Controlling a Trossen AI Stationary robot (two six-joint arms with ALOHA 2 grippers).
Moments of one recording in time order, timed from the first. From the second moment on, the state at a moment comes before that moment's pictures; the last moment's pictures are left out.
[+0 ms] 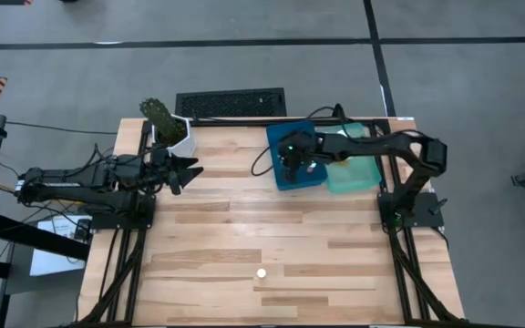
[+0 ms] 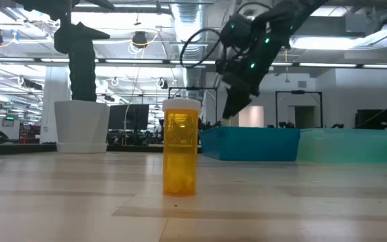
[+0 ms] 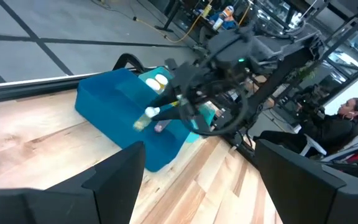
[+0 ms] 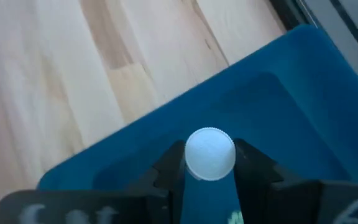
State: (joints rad) left arm 0.00 0.52 0.57 -0.24 -0.36 -0.70; right arm -0.31 1.69 1.14 -0.37 0.18 0.01
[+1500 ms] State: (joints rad) left arm 0.00 0.52 0.57 -0.25 -0.38 -0.70; right arm -0.41 1.80 1.14 -0.31 0.08 0.03
